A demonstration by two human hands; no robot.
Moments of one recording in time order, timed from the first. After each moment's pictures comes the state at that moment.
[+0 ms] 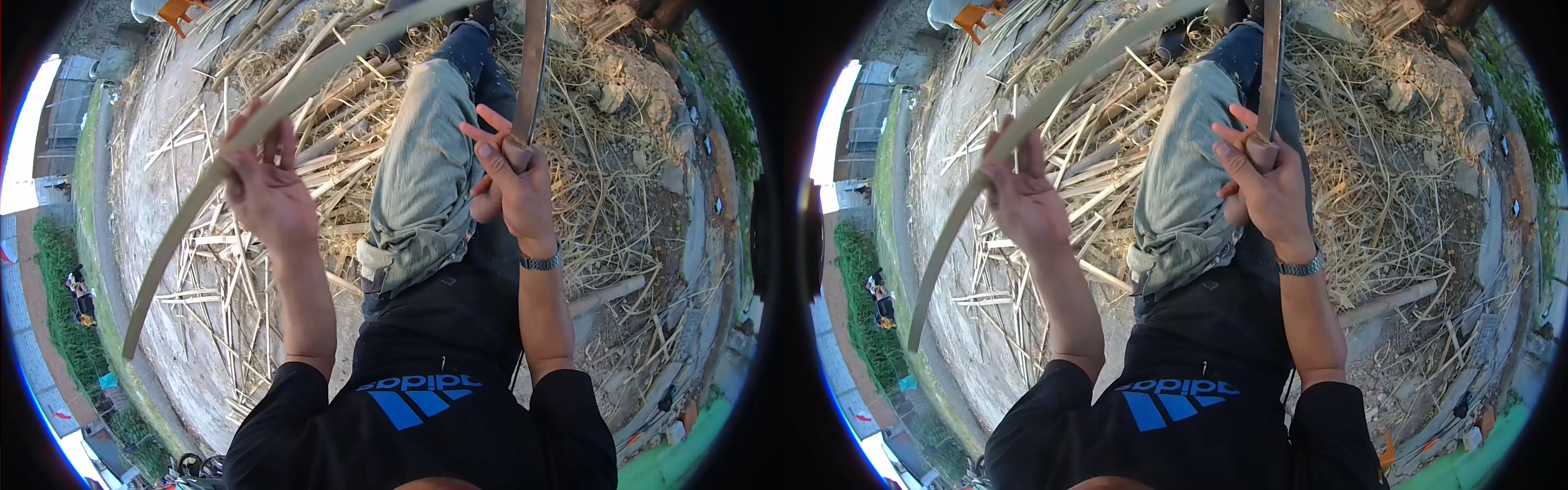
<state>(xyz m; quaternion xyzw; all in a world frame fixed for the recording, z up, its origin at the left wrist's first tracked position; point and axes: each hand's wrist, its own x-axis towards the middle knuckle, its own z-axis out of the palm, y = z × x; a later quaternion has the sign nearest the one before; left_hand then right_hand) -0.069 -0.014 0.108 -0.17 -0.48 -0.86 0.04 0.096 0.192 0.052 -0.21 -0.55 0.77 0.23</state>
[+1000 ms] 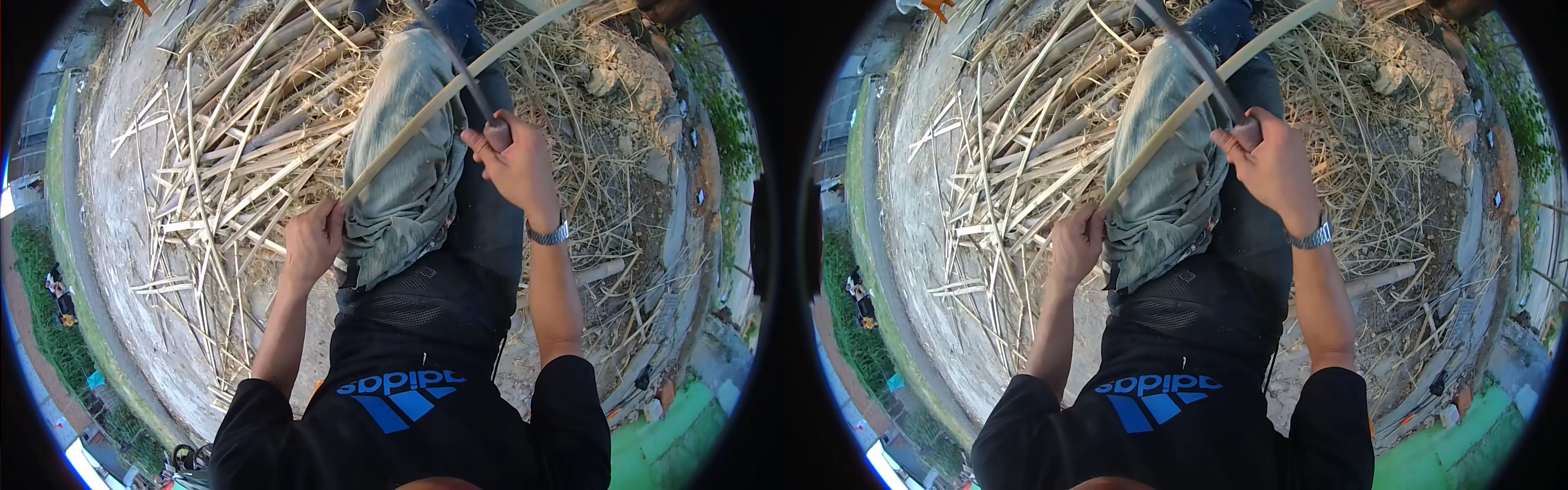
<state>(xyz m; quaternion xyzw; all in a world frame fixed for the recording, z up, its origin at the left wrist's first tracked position) -0.017 -0.079 -0.003 -0.35 -0.89 -0.27 -0.13 0.096 0.232 0.021 -0.23 -0.85 0.44 0.17</state>
